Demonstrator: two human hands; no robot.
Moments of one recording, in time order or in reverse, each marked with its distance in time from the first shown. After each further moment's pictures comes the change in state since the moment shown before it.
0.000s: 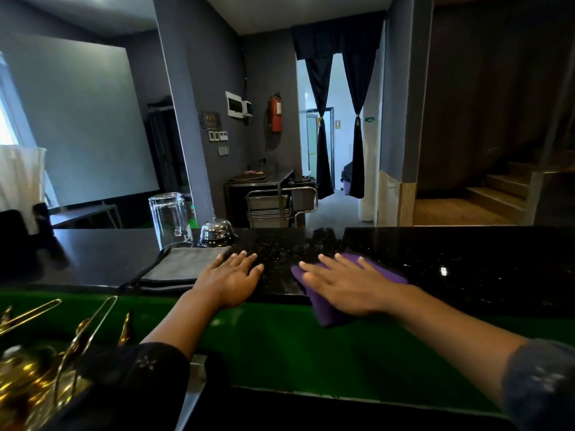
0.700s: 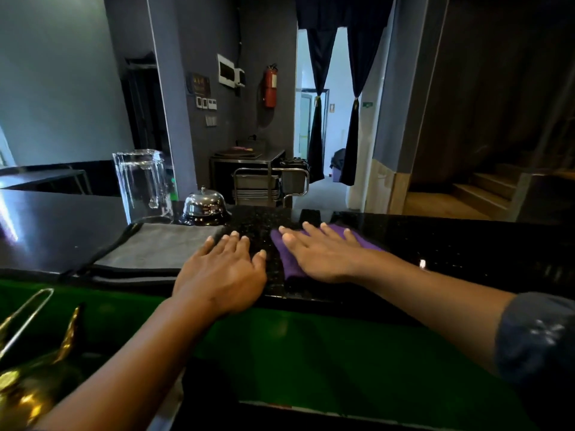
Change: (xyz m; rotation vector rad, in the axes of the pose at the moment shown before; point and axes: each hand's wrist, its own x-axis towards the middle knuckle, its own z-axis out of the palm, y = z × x) left_hand 0.005 0.002 0.007 -0.088 0.095 -0.038; right_hand 0.110 -0.034 0.006 0.023 -0.015 0.115
